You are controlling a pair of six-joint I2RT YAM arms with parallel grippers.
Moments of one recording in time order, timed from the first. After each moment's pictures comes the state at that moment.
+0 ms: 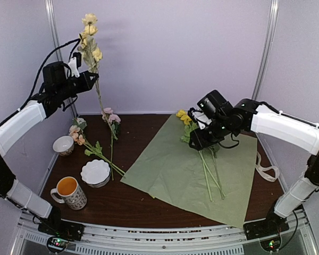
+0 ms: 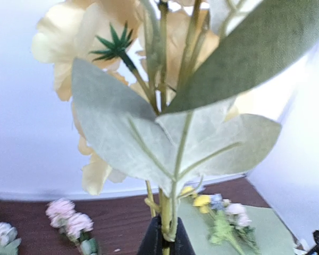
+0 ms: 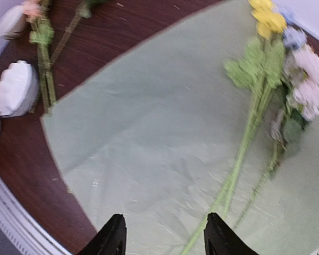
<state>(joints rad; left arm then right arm) -0.23 1.43 1.37 -0.03 0.19 -0.32 0.78 1.57 1.43 -0.86 0.12 0.30</state>
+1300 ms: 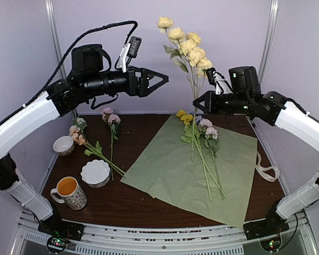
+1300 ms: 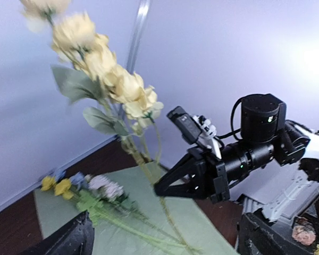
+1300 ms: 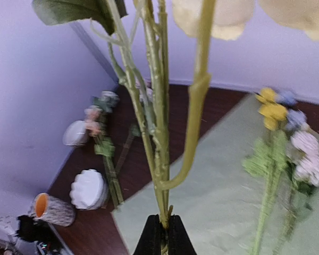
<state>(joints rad) -0.84 1.51 1.66 -0.19 0.34 -0.23 0.71 1.36 1.43 -0.42 -0.09 0.43</state>
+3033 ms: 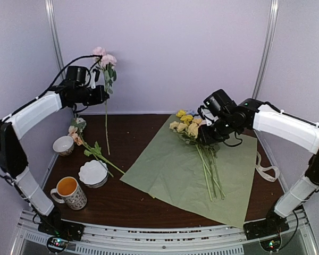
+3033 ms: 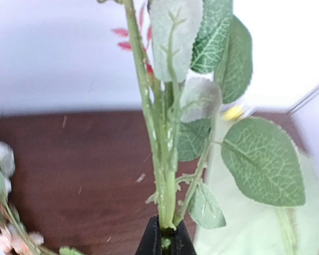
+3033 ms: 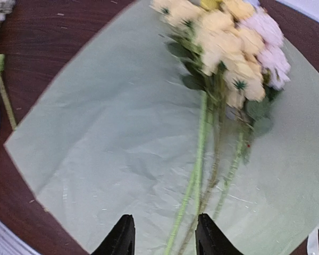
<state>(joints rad) -0.29 1.72 1.59 -0.47 0.13 -0.29 0.70 1.57 1.40 -0.85 0.15 0.38</state>
